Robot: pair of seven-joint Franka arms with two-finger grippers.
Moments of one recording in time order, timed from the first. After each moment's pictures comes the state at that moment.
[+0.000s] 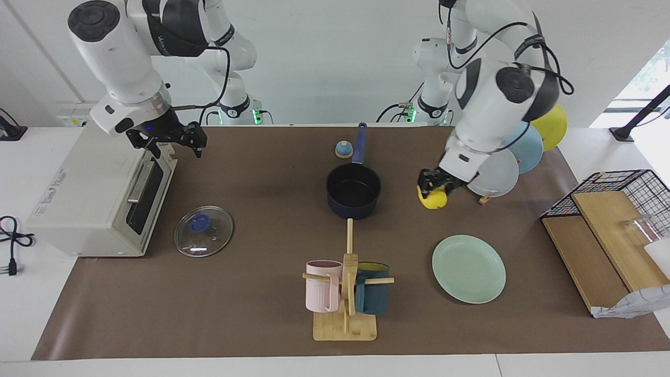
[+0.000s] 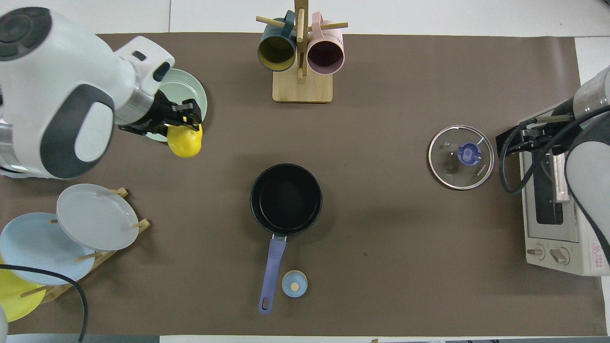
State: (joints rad) left arm -0.24 0.26 -0.01 -1.54 -0.12 1.81 -0.30; right arm -0.01 0.03 0.09 -1.60 -0.04 1.52 0.06
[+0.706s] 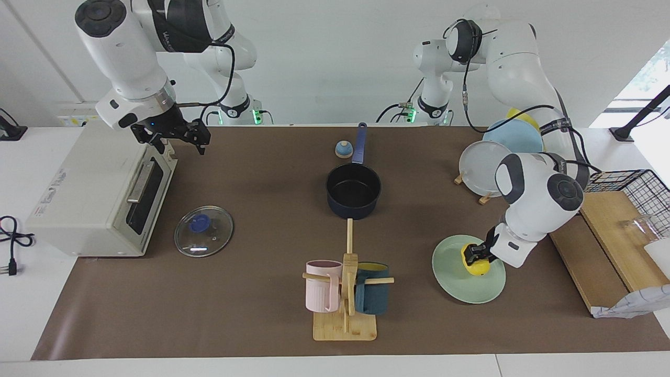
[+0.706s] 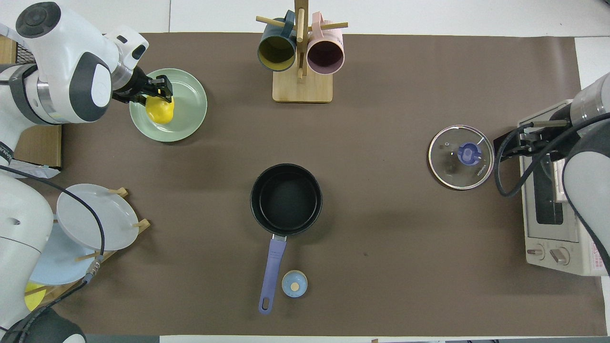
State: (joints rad) left arm -0.12 0.64 -0.01 -1.36 -0.06 2.00 -0.14; right arm 0.00 0.02 0.06 -1.62 -0.04 1.53 0.09
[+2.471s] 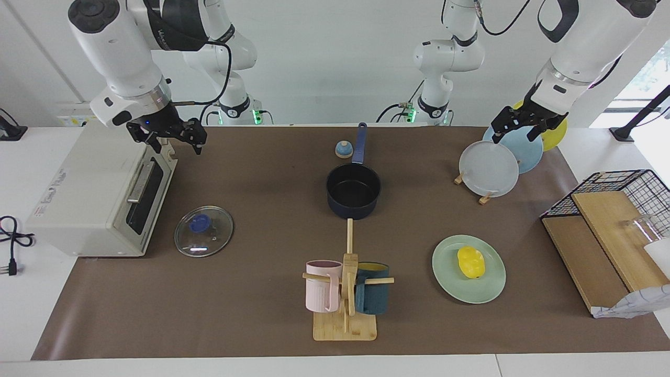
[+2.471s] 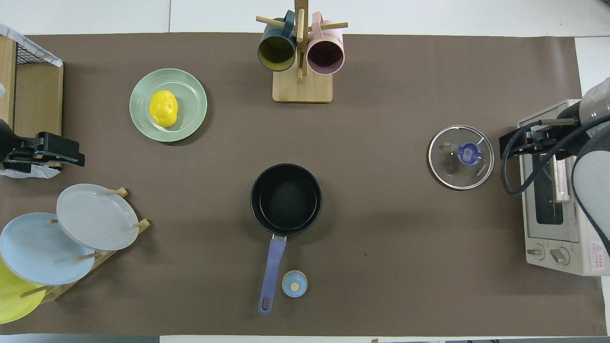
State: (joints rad) left arm -0.09 -0.05 0.01 -1.65 -0.05 1.53 -0.09; right arm 0.01 0.02 0.04 -1.62 -0.03 1.54 0.09
